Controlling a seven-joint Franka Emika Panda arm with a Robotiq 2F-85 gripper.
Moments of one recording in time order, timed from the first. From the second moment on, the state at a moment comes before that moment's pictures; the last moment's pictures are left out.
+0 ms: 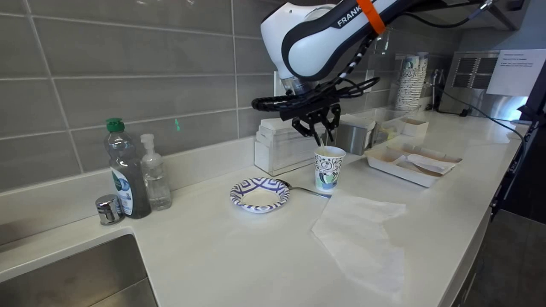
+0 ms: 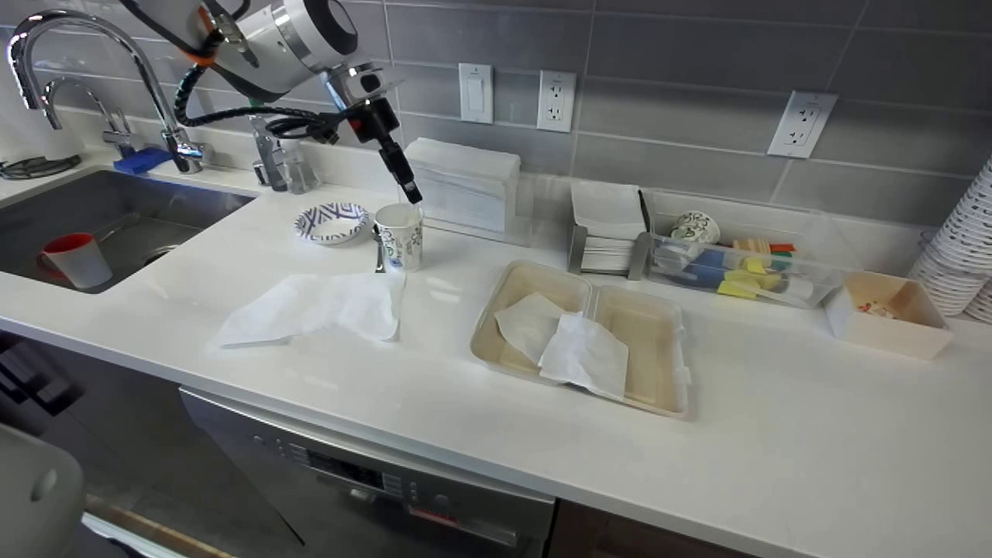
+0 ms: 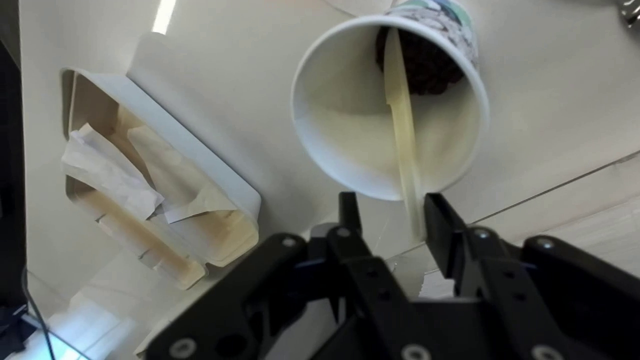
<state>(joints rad) 0.18 0.39 -0.02 -1.69 -0.52 1.86 1.22</state>
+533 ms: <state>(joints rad) 0.18 0.40 -0.03 -1.69 -0.52 1.87 1.22</state>
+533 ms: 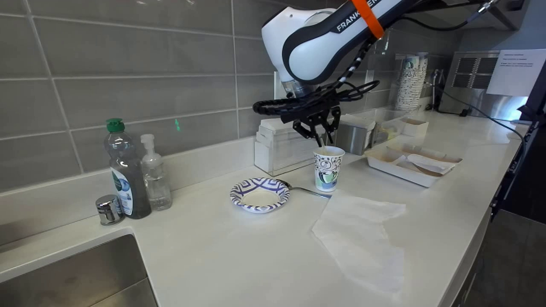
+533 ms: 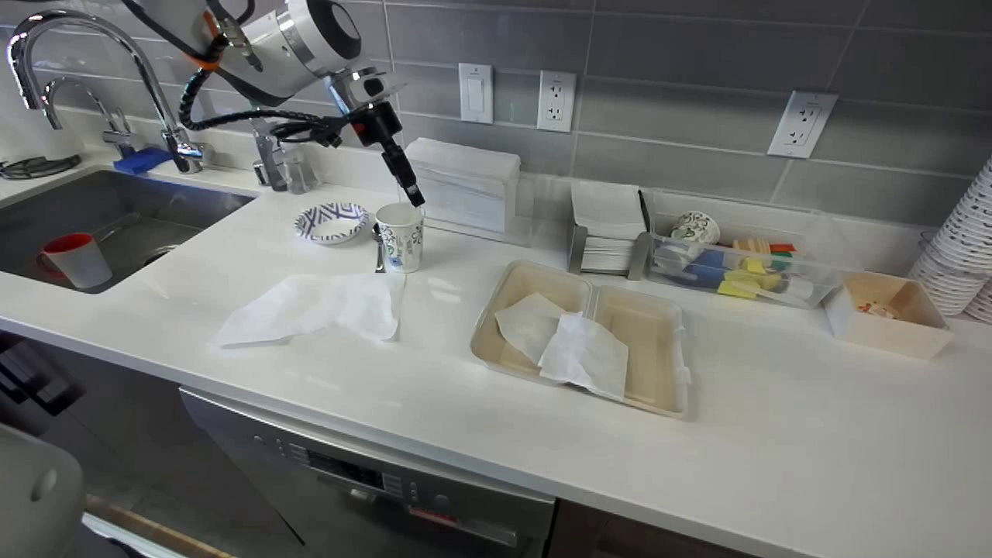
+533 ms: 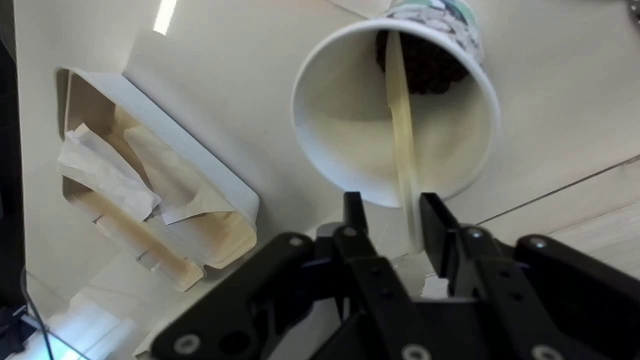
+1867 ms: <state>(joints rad) 0.22 0.35 -0.03 -1.72 -0.55 1.91 1.30</state>
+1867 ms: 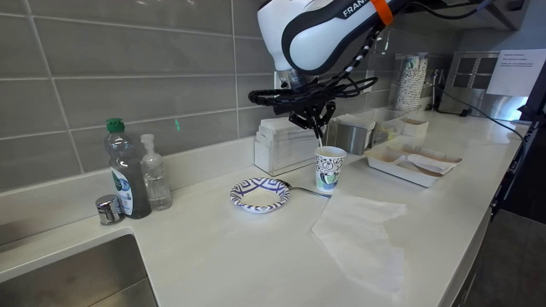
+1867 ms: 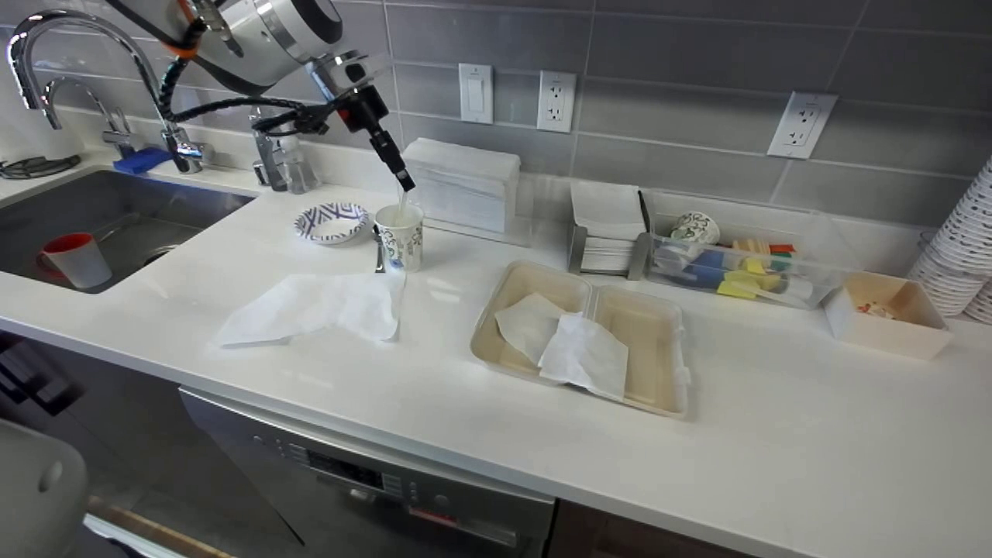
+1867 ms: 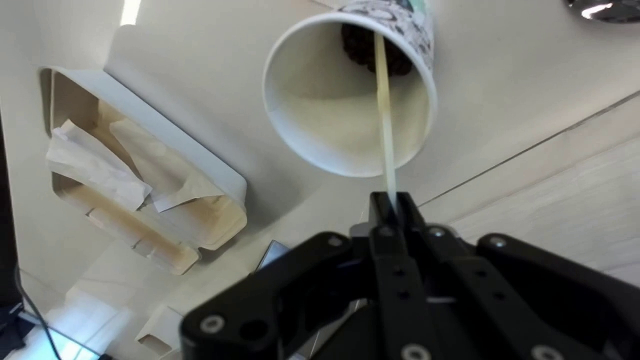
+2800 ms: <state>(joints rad) 0.24 0.19 -0.01 -1.94 -0.73 1.93 1.82</state>
